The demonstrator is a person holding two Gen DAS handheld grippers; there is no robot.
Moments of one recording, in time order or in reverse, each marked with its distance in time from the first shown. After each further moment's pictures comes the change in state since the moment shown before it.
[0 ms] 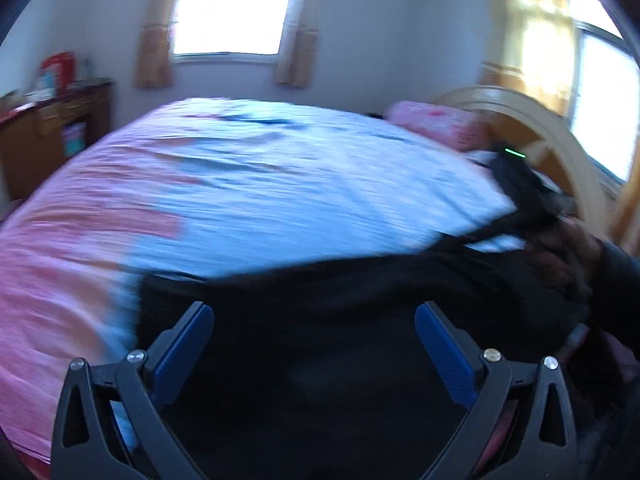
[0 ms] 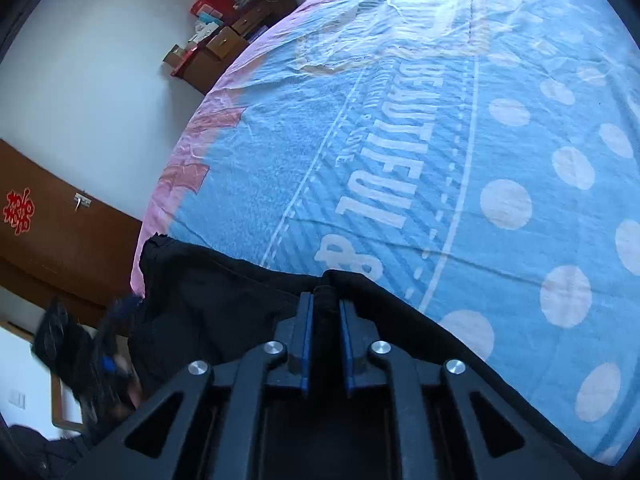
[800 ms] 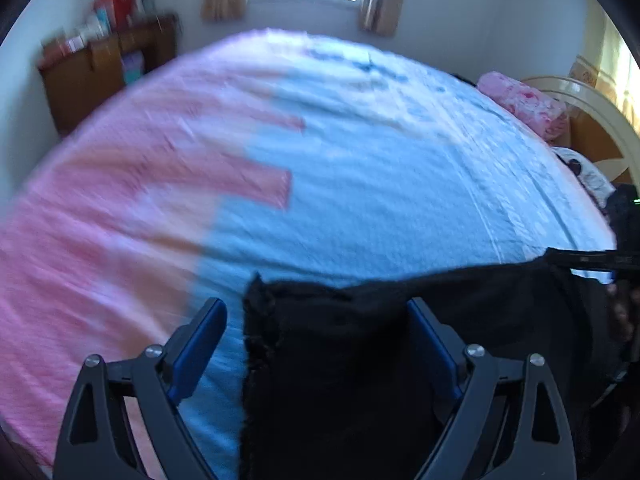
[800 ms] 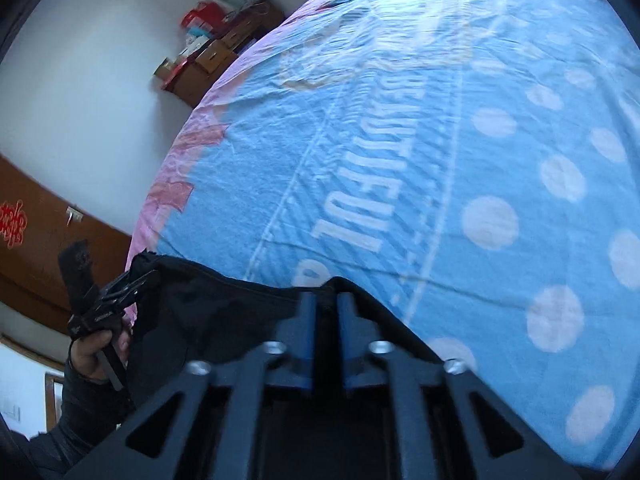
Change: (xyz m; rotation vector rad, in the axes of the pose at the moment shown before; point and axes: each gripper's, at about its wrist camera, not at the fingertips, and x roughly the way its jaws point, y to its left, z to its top) left arm 0.046 0.059 0.021 -0.116 0.189 0.205; right arm -0.008 -0.018 0.001 0.062 -0.070 -0.053
